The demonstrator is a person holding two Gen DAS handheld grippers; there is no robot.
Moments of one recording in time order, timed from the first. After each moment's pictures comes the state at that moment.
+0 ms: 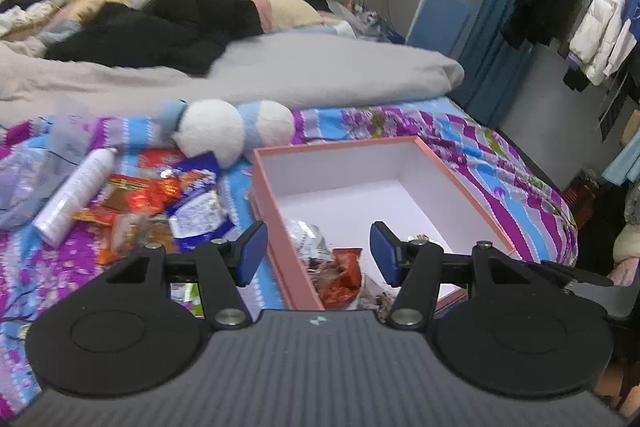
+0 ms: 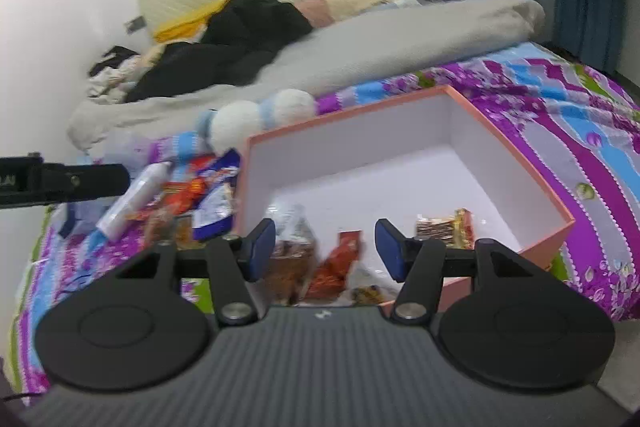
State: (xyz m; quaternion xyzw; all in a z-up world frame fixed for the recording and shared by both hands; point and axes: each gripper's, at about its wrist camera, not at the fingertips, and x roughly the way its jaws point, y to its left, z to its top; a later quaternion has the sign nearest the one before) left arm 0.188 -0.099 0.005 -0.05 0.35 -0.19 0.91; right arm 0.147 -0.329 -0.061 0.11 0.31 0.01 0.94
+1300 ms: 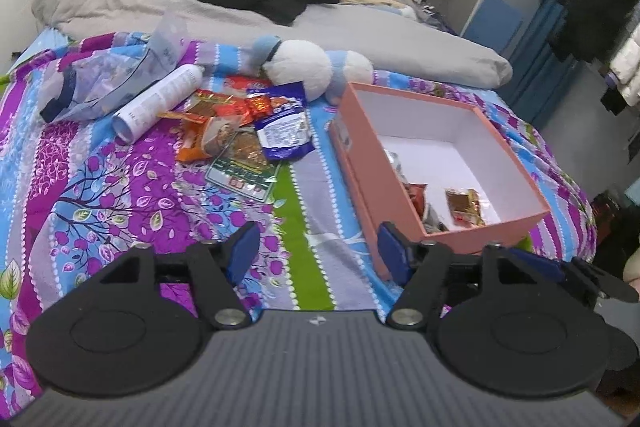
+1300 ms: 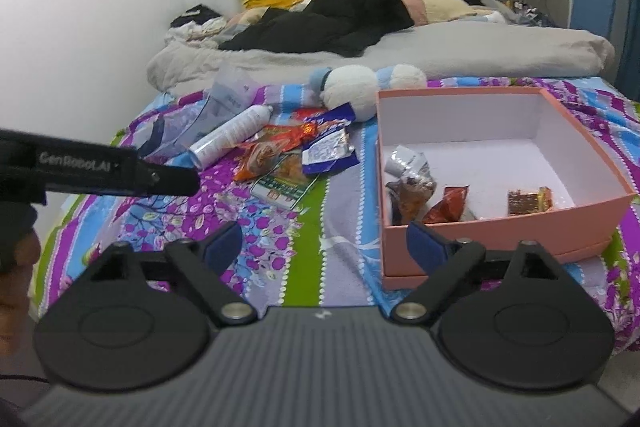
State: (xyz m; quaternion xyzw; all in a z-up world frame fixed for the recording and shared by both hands) left arm 0.107 0.010 -0.052 -0.10 0.40 -0.12 0.90; right arm 0.068 -0.215 -0.075 0.04 0.30 0.11 0.95
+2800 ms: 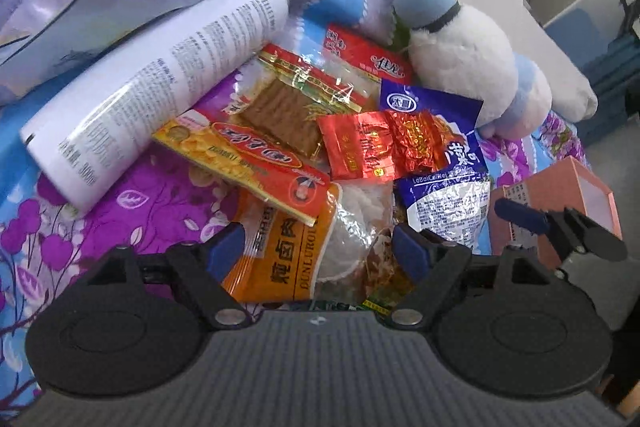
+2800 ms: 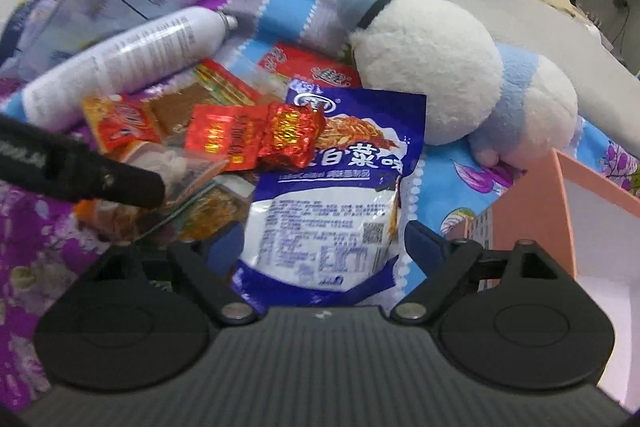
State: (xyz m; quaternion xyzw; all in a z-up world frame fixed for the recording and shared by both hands) left arm 0.440 0.110 -0.239 -0.20 0.52 -0.10 0.82; right arm 0.418 -0.095 -0.200 -0.16 0.42 0.11 0.88
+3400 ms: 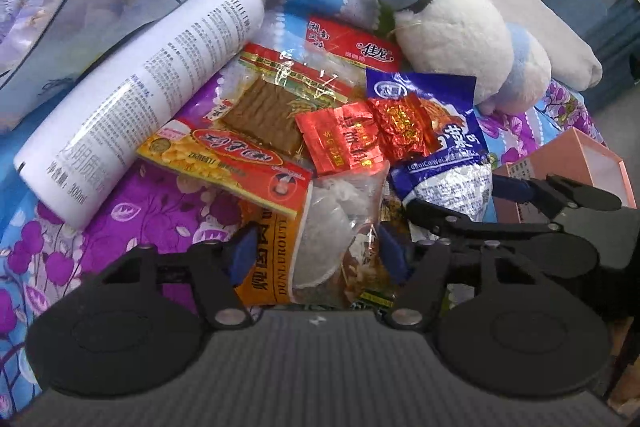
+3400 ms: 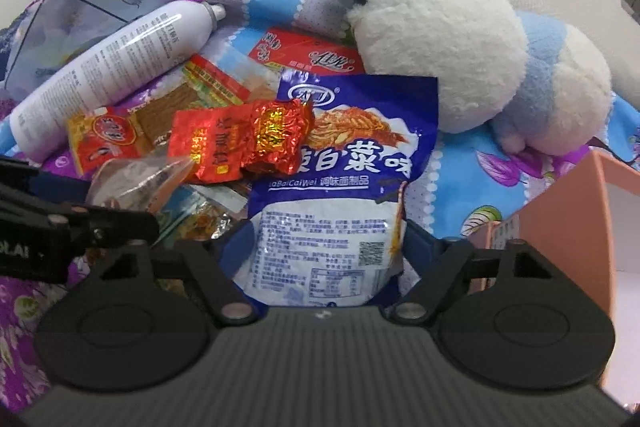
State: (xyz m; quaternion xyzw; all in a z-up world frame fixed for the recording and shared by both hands) left arm 0.436 0.095 -0.230 -0.16 0.53 -0.10 0.83; right arm 0.445 -0.106 -0.205 -0.12 0.46 0.13 0.87
